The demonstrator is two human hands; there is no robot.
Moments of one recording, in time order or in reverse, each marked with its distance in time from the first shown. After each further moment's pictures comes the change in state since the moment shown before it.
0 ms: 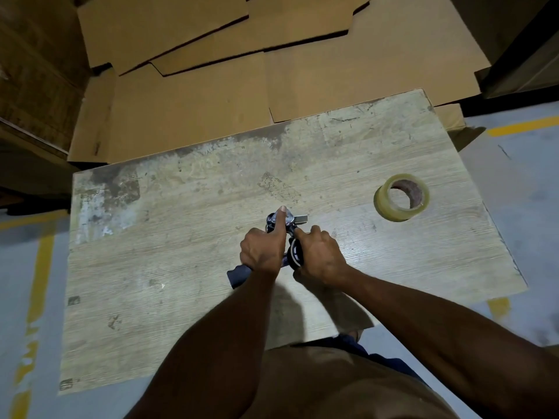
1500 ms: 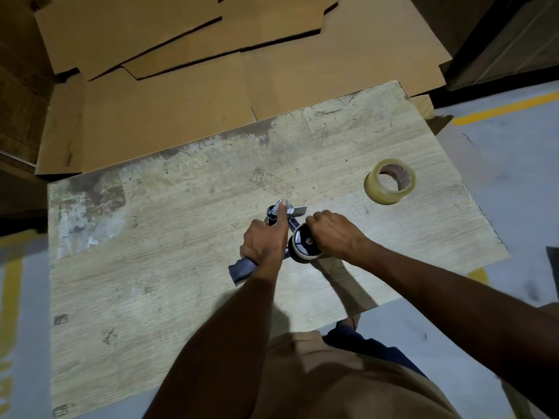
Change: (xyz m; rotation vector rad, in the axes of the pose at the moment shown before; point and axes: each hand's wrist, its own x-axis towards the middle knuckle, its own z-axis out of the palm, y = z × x) left_hand 0.007 -0.009 0.001 0.053 -0.066 0.154; right_hand -0.005 0.013 -0.033 -0.375 0.048 -0.210
